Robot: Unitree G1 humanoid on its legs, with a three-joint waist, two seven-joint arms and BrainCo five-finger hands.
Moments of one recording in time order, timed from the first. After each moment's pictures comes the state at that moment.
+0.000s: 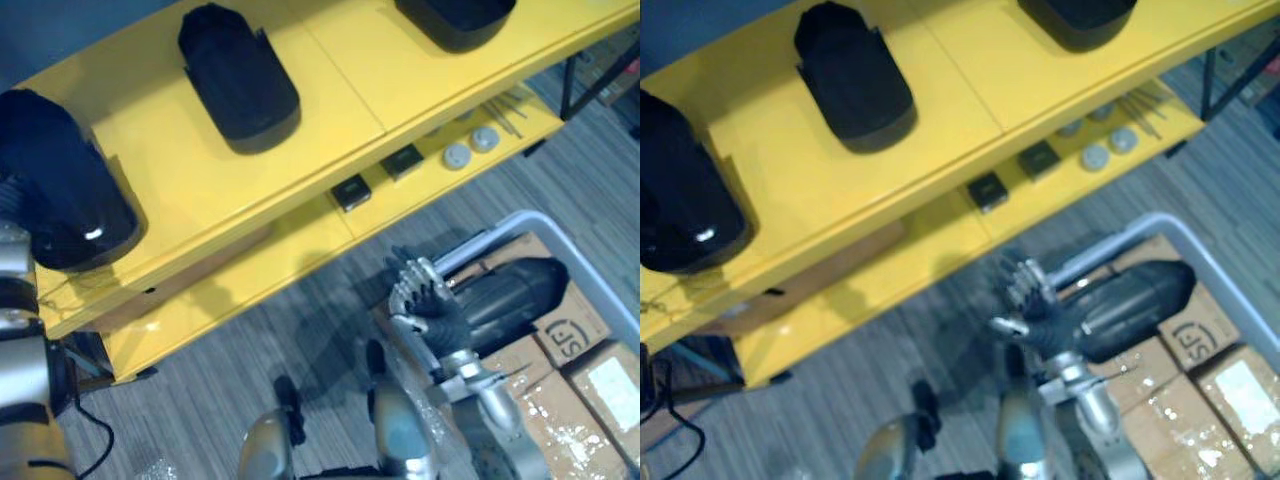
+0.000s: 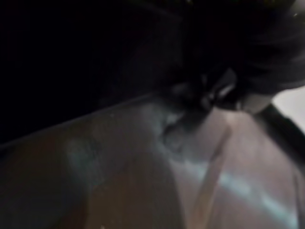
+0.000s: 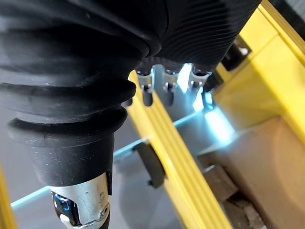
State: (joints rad) left arm -0.92 0.94 0.09 1.04 -0.01 0.32 0.12; right arm 0.24 -0.30 0.23 -0.42 0.51 -0.14 0.09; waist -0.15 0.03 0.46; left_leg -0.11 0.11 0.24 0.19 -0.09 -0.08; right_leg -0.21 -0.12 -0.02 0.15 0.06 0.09
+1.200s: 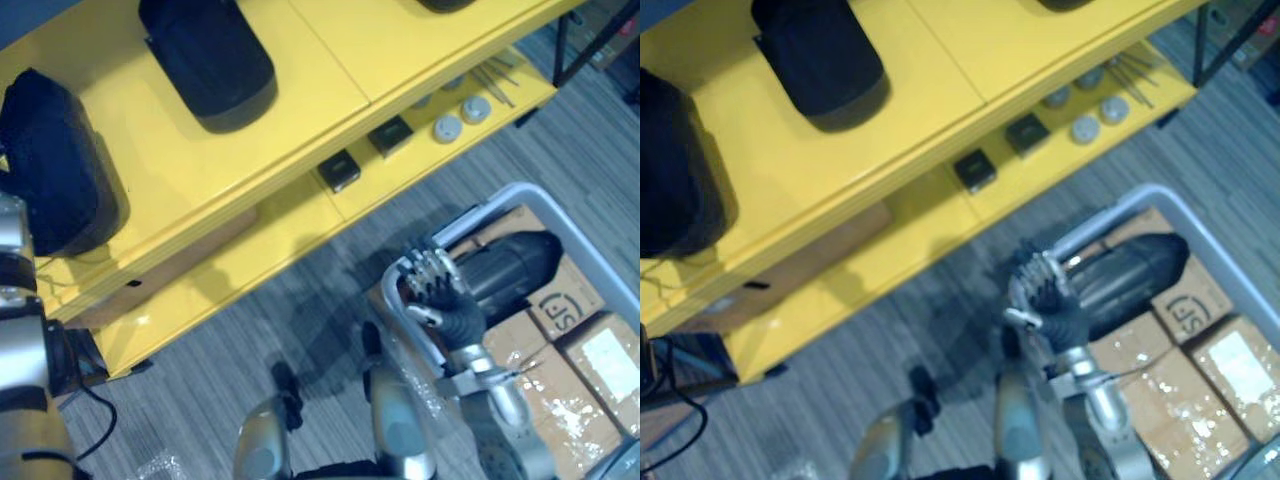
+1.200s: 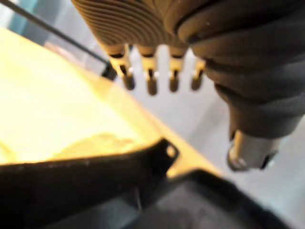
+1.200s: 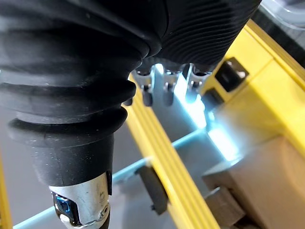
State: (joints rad) left arm -1.03 0.94 0.06 1.04 -0.07 0.29 0.51; right arm 0.26 -0.31 0.20 -0.41 0.53 -0.20 0.09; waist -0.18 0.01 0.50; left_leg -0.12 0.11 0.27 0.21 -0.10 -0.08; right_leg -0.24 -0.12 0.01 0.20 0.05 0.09
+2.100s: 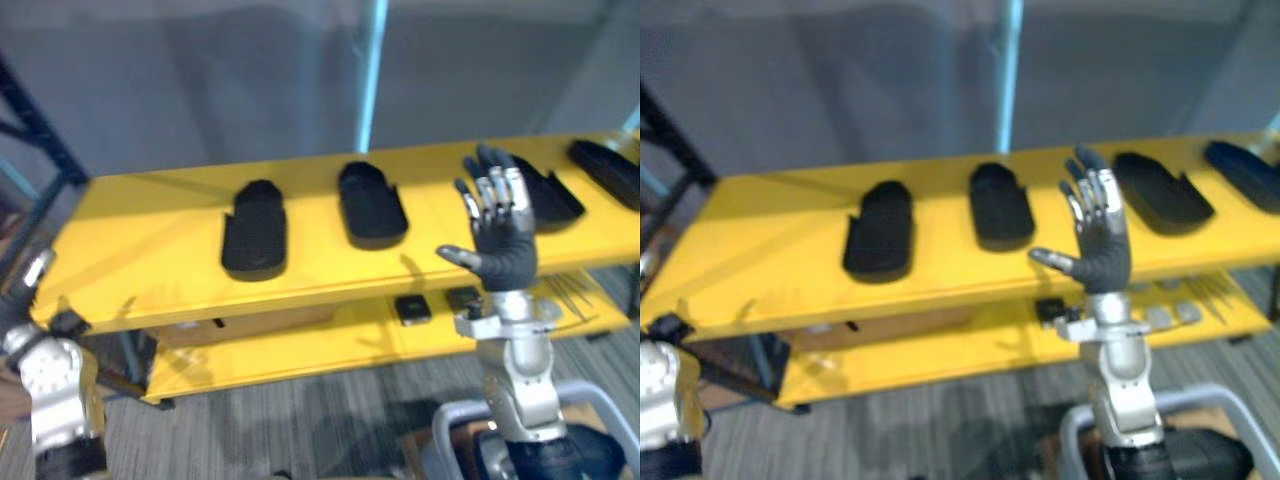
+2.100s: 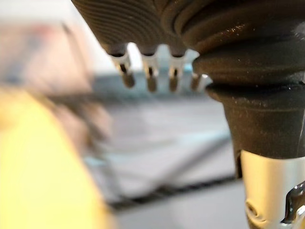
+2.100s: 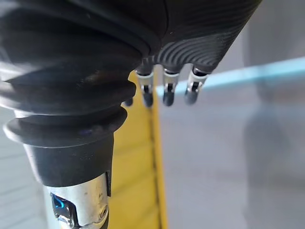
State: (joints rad) left arm 0.17 0.38 0.51 0.15 -0.23 -0.09 0.44; right arm -0.15 -0.32 0.11 -0.23 0.37 -0.27 0.09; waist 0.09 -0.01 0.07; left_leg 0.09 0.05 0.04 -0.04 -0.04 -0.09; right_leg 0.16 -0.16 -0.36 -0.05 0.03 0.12
